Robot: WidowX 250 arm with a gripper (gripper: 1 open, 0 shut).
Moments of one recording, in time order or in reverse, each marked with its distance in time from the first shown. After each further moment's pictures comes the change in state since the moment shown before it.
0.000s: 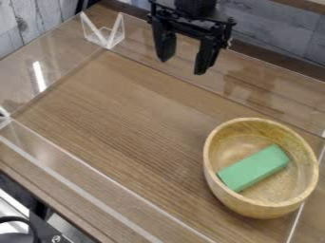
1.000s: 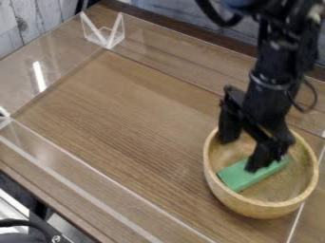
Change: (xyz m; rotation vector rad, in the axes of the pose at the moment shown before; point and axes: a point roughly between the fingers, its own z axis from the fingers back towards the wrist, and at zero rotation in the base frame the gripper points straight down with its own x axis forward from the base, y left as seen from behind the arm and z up) arm -0.025 -0.106 -0.082 0.030 0.028 -0.493
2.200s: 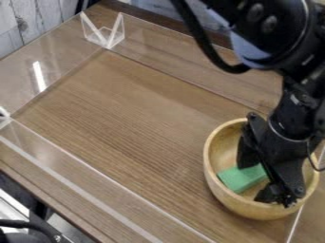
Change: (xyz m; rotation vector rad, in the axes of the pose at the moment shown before) arm 0.000 -0.034 -0.012 0.138 -0.123 -0.195
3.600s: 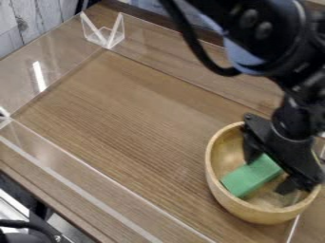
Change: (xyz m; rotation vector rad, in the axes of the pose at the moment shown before) arm 0.003 0.023 -0.006 0.037 -0.106 0.404
